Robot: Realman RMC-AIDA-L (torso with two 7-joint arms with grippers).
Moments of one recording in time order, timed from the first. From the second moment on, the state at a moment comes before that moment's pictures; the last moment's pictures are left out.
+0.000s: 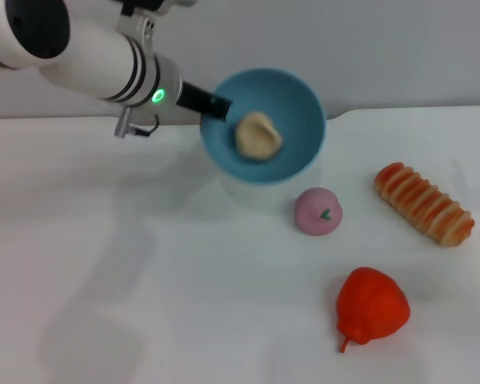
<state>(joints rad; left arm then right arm) -0.95 -2.06 -1.70 -0.75 2.50 -0.77 0.38 0.30 2.08 -1.25 -0.37 -0.37 -1.01 0.36</state>
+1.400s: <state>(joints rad) -1.02 -2.07 -1.34 -1.07 2.88 -0.34 0.40 0.28 2.08 -1.17 -0.08 -0.35 -1.30 0.36</state>
